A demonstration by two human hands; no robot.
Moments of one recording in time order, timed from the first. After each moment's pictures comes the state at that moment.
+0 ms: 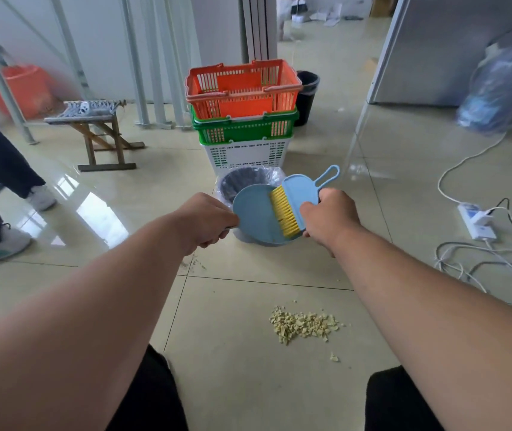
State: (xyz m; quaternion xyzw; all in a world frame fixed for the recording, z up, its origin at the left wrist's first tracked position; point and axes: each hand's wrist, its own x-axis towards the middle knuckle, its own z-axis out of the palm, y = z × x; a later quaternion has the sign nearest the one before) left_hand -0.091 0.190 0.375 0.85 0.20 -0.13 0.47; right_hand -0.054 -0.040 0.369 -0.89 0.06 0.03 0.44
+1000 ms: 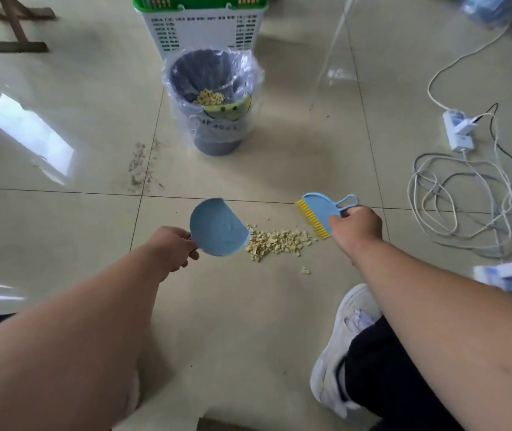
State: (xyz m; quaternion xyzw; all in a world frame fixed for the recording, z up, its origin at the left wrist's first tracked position) left_hand -0.163 0.194 0.124 0.77 0.34 -0.28 0.46; right_hand -0.105 -0.150 0.167 -0.88 0.30 0.10 0.35
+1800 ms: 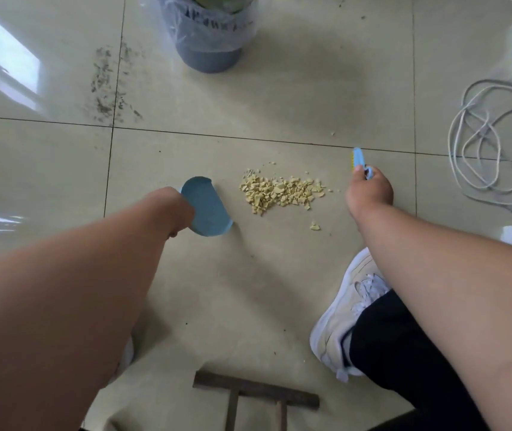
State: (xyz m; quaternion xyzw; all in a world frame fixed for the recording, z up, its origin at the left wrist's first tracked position) left_hand -0.133 0.182 0.047 0.83 0.30 -0.44 0.16; right_hand -0.075 -0.173 0.042 -0.90 0.32 0.11 0.26
